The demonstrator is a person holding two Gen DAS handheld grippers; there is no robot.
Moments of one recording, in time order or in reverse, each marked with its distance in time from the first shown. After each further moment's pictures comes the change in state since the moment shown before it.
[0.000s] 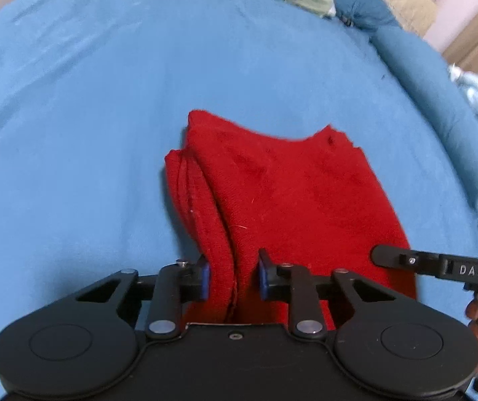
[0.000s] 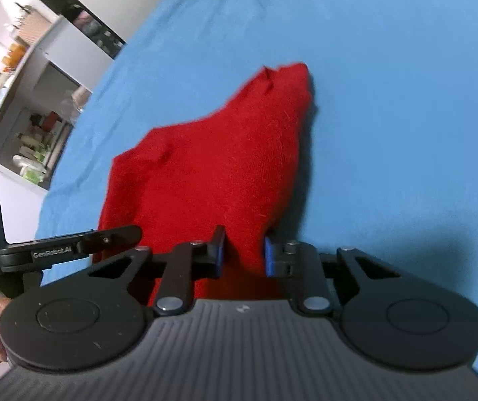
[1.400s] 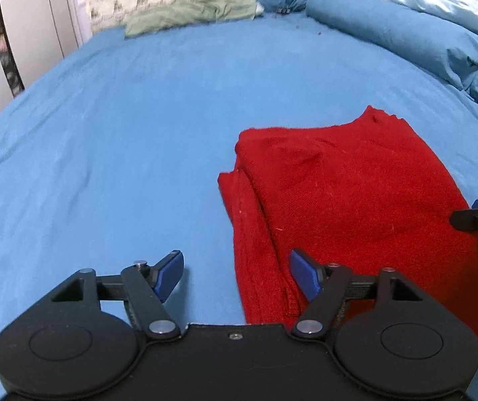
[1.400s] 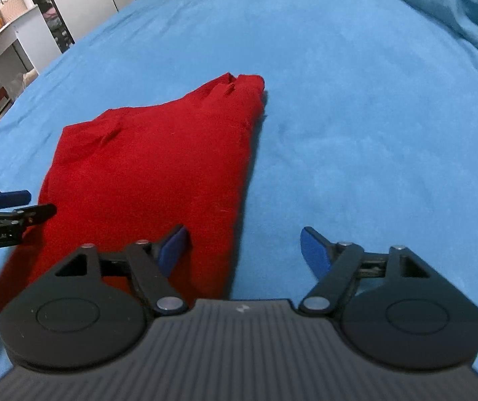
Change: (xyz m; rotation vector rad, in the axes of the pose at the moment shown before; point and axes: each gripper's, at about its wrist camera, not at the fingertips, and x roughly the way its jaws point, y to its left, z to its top) left arm 0.000 -0.159 -0.197 0.390 -0.191 0.265; right arm -0.150 -0.116 -0.181 -0.127 -0.185 -0.335
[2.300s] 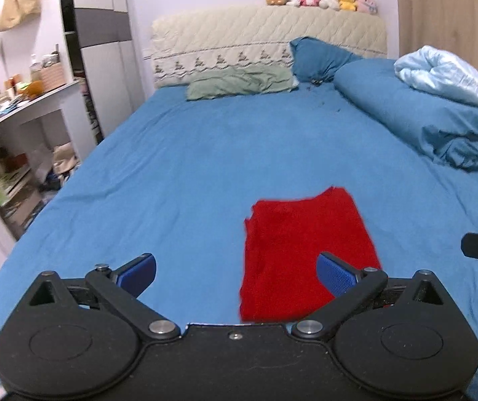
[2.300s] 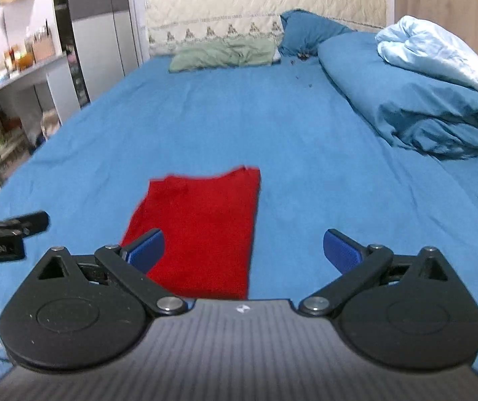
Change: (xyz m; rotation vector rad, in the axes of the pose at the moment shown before) left arm -0.277 -0.043 -0.025 -0.101 -0.152 0.168; right arm -0.270 0.092 -0.048 -0.066 -0.225 -0.149
